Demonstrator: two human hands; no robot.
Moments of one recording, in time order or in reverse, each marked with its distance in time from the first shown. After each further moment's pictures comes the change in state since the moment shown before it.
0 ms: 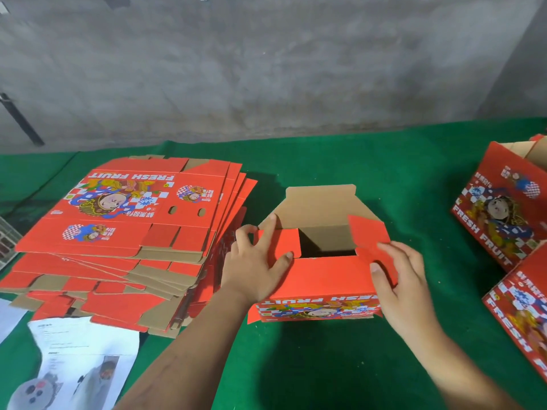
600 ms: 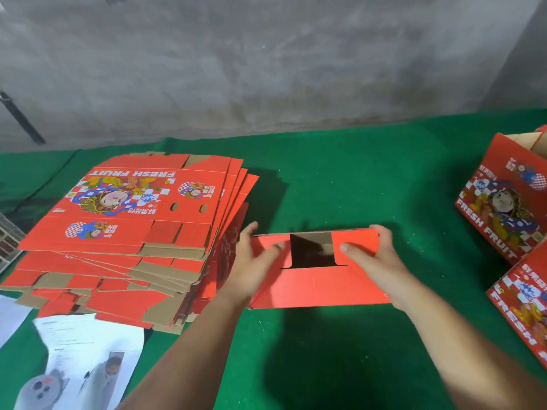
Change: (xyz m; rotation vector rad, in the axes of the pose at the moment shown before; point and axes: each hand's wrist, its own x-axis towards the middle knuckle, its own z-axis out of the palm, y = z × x) left_hand -0.004 -0.003 0.008 -1.007 -0.060 -0.311; right_hand 0.044 -0.032 0.023 0.275 -0.374 0.600
